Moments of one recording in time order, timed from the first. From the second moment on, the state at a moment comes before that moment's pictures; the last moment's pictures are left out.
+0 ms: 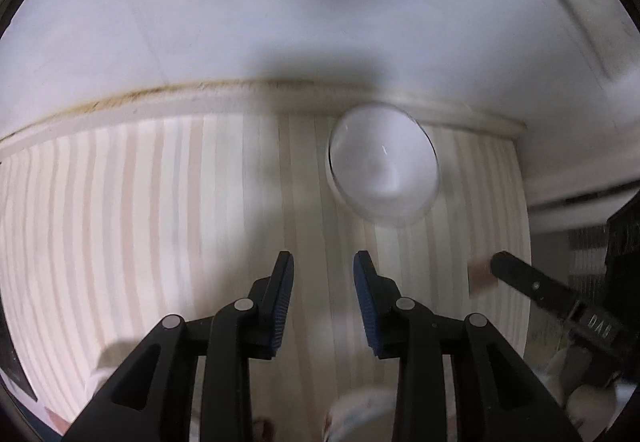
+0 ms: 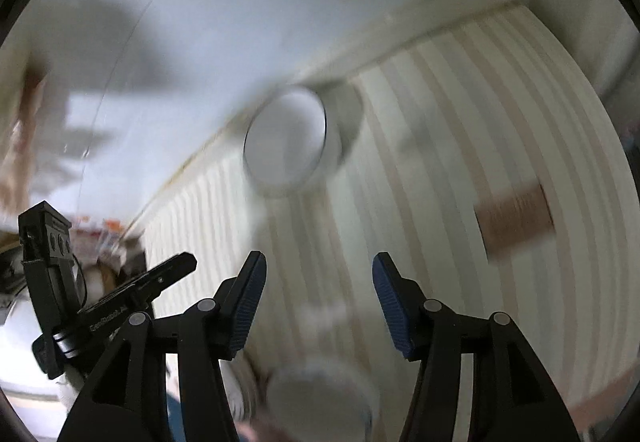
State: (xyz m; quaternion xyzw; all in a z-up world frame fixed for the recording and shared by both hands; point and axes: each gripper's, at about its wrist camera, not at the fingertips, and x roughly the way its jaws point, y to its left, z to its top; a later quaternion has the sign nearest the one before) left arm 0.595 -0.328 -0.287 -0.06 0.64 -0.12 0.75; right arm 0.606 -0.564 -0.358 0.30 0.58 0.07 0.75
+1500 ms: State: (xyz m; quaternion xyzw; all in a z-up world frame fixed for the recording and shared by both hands) left arm 0.499 -0.343 -0.248 0.01 0.61 -0.16 0.77; right arm 0.548 -0.520 -0.323 0.22 0.57 0.07 0.79
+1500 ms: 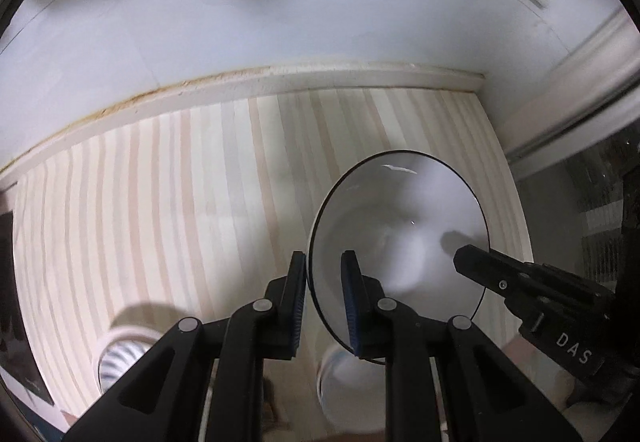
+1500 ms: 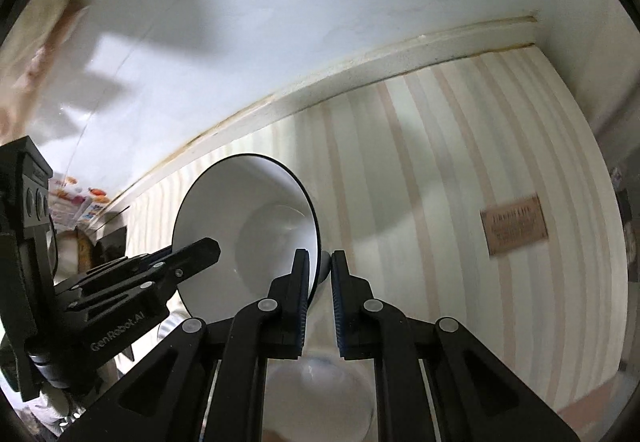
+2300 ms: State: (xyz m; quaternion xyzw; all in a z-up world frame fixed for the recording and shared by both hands) left arm 0.402 -0.334 -0.294 0.03 0.66 -0.17 0.73; right arm 0.413 -0.502 -0.361 0.21 0.62 0.05 0.75
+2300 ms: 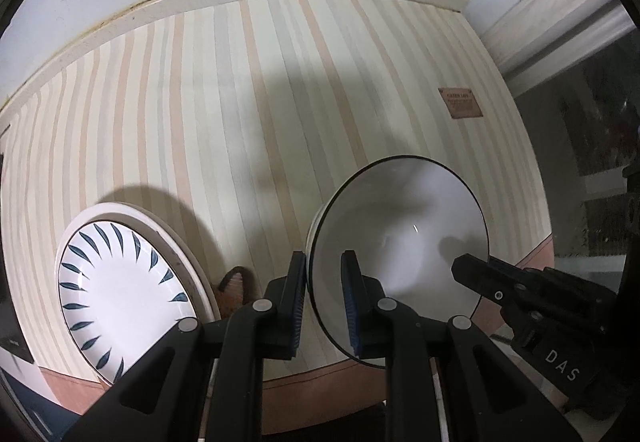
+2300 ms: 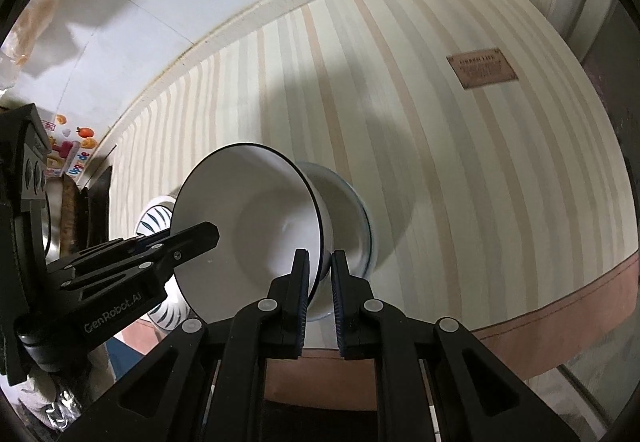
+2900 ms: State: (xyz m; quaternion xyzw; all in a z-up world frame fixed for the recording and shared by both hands) left arm 0.404 -0.345 -0.312 0.07 0.67 -0.18 0.72; right arm 0.422 -0.506 -0.374 0.21 0.64 0.03 0.74
